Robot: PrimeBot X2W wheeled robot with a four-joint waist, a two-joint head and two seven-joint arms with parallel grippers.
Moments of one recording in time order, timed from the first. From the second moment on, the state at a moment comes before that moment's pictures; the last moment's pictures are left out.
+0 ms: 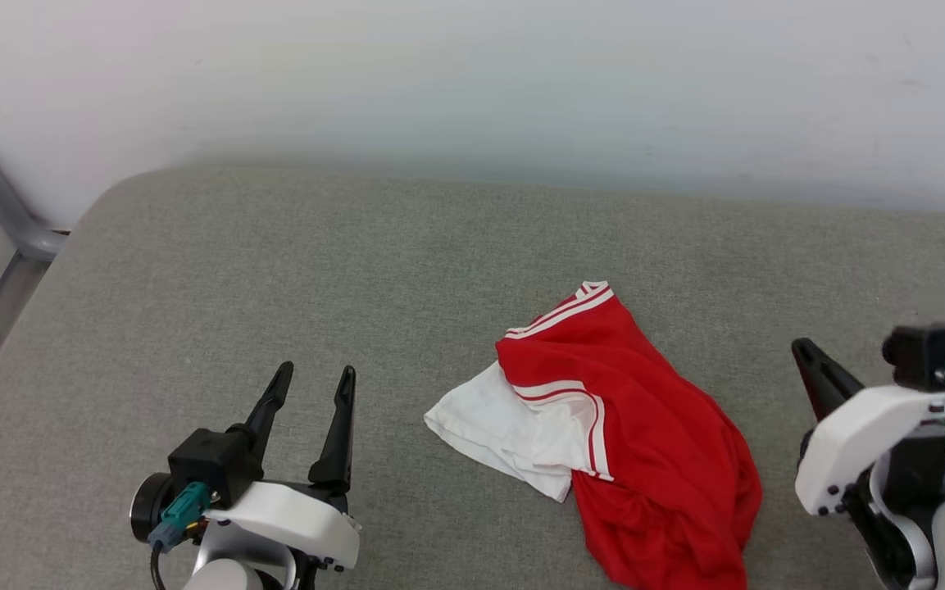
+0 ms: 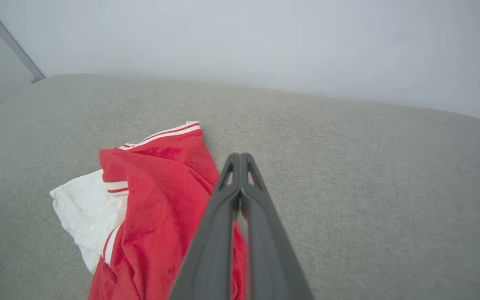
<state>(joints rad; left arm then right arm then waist) -0.13 0.28 -0.37 0.12 -0.48 0.10 -0.26 -0.18 -0.13 -0.03 0.02 0.22 0.13 0.42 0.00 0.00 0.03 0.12</state>
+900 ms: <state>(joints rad) -0.09 0.29 -0.38 0.12 -0.49 0.11 -0.25 0.15 -0.05 -0.13 -0.14 0.17 0.13 0.21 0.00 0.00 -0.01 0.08</state>
